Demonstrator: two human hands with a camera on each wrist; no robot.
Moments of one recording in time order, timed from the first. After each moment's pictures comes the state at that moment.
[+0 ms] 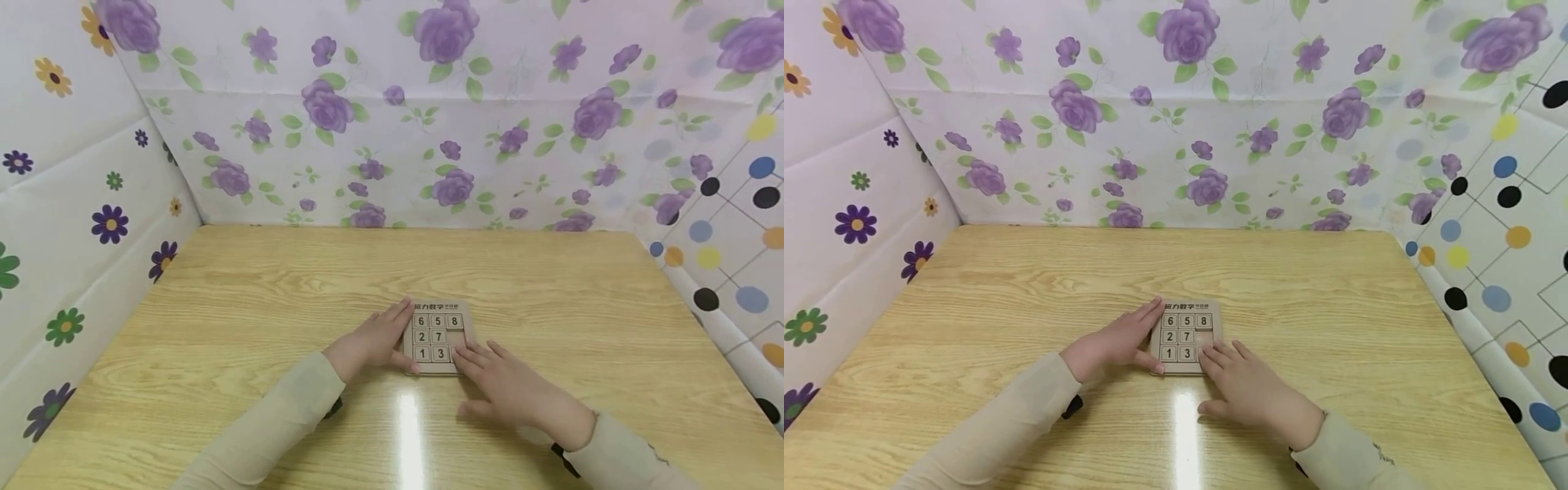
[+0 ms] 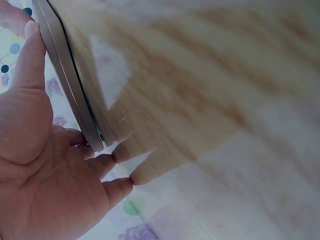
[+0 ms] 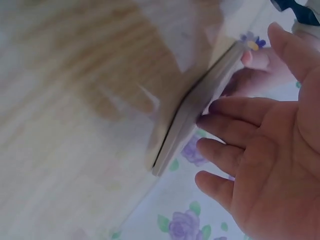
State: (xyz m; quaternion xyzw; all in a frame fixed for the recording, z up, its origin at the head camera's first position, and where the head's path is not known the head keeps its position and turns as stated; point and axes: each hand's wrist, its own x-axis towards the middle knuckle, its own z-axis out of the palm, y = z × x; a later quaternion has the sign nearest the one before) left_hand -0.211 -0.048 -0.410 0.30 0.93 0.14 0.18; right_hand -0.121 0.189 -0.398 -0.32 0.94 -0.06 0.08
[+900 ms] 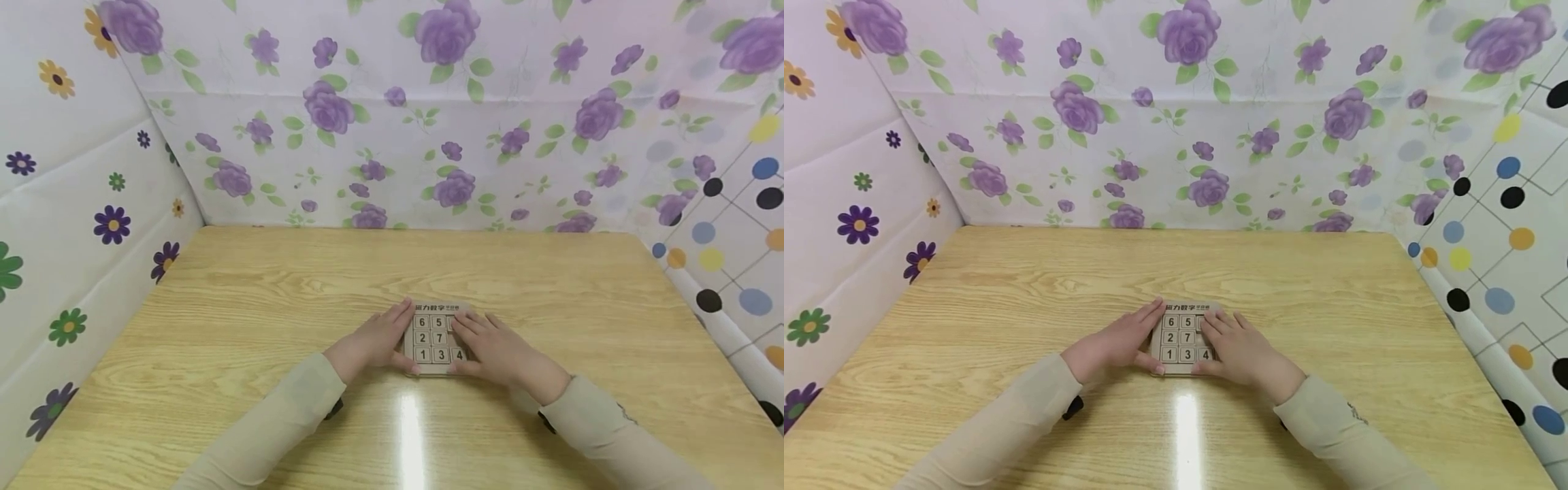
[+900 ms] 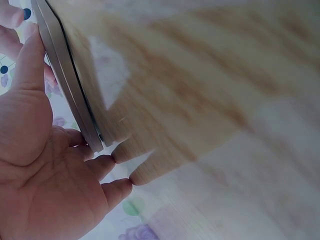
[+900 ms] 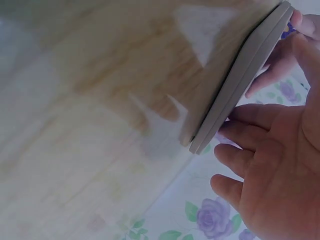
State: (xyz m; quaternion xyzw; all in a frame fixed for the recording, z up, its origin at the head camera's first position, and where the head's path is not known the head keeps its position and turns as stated) left_hand -0.212 -0.048 -0.409 0.30 0.93 0.14 0.18; right_hand -0.172 0.191 -0.412 -0.29 0.95 -0.05 0.06
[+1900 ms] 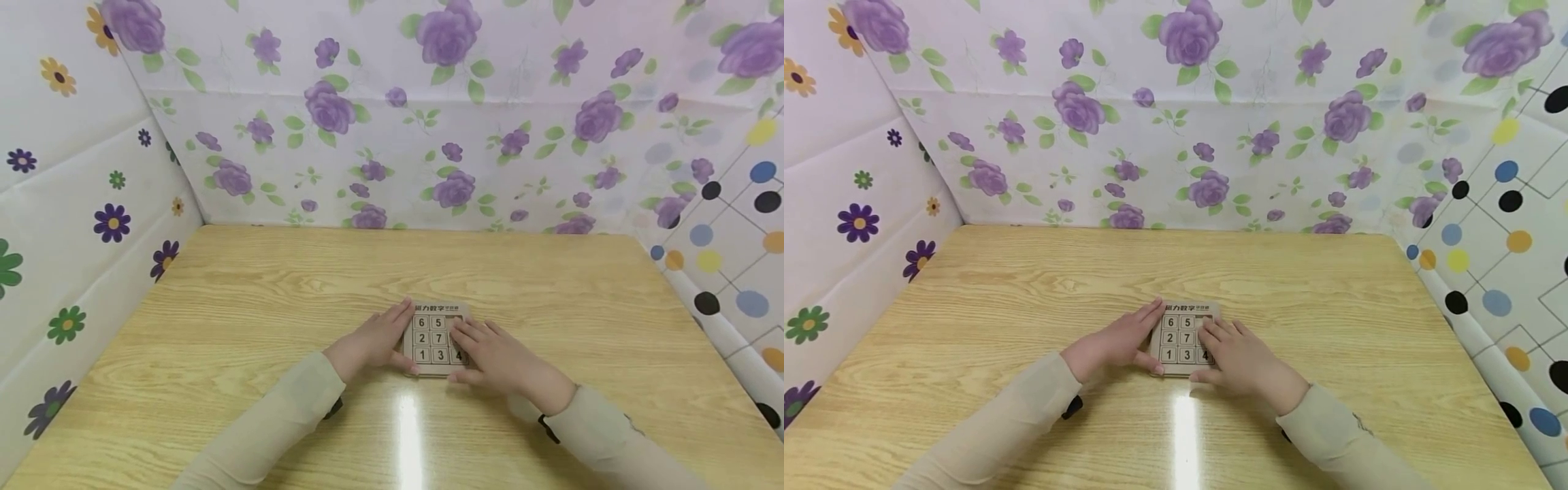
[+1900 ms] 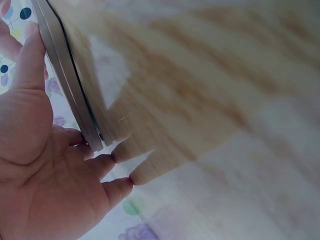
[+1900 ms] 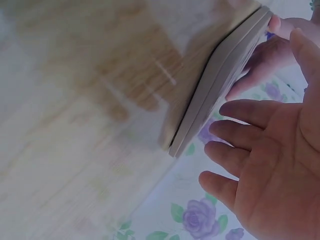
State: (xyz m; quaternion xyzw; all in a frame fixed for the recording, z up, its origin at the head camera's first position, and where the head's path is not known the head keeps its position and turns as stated) left_hand -0.213 -0.048 -0.412 0.30 0.93 0.14 0.18; right_hand -0.158 0.188 -0.402 -0.30 0.95 -0.06 0.06
